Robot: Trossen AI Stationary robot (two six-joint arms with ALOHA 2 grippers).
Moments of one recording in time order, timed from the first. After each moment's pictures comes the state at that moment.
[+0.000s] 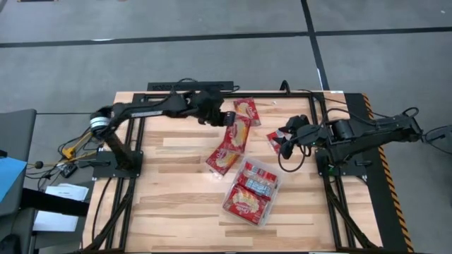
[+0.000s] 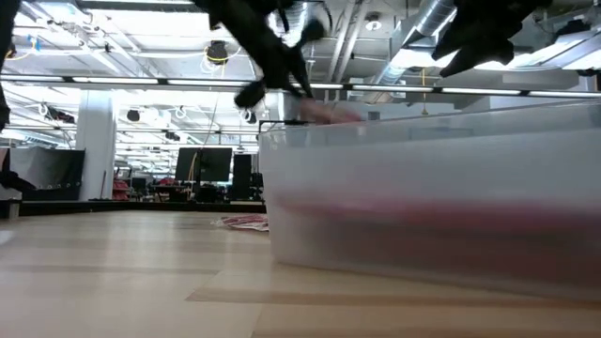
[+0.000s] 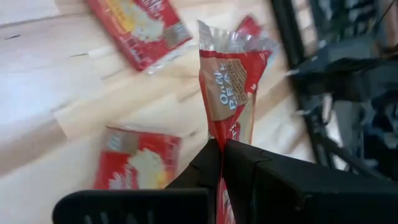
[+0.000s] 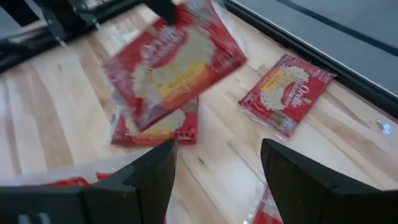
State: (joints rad) left arm 0.30 1.67 1.39 -0.41 0.08 -0.97; right arm 0.13 0.90 0.88 -0.68 0.50 0.61
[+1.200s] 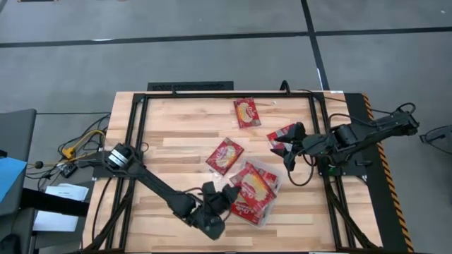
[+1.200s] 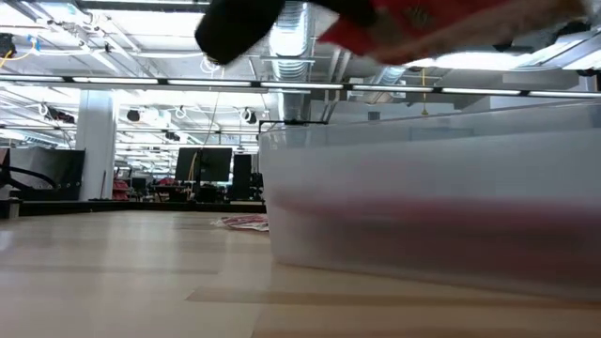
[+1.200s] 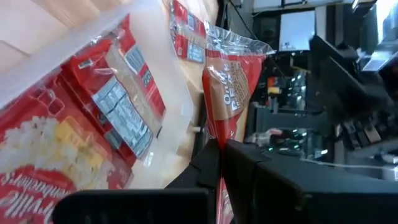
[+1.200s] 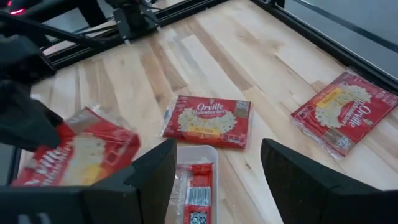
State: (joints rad) left arm -0.59 2.02 1.50 -0.05 -1.18 -2.10; right arm 0.30 0.90 0.88 -0.59 0.50 0.57
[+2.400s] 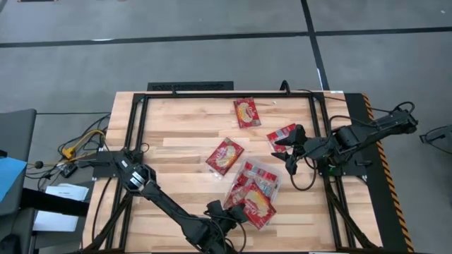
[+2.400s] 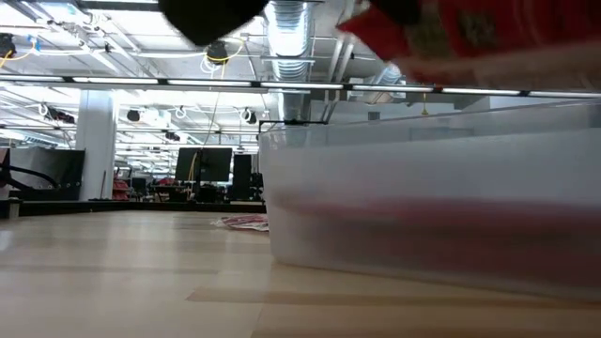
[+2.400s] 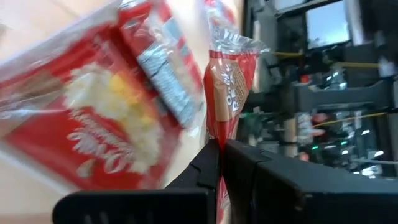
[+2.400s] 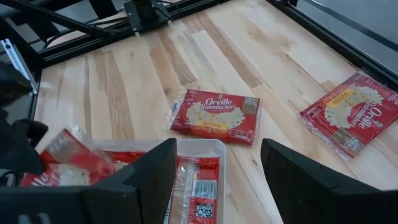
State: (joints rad) left arm -0.67 2.34 2.04 -0.69 -1.17 -2.37; right arm 0.34 0.90 0.88 -0.60 0.50 0.56
